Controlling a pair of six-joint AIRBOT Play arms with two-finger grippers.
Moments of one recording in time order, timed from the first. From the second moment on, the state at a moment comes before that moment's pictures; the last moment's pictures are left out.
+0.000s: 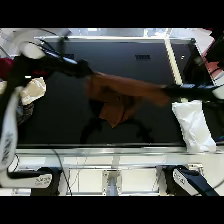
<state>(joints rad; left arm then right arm) -0.12 -1.37 1.66 0.80 -1.26 -1.39 -0.17 -0.91 1.15 -0.94 1.08 1.09</state>
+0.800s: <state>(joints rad) -0.06 -1.02 1.66 1.19 -1.22 -1.41 -0.15 -1.16 2.01 -0.81 1.02 1.24</state>
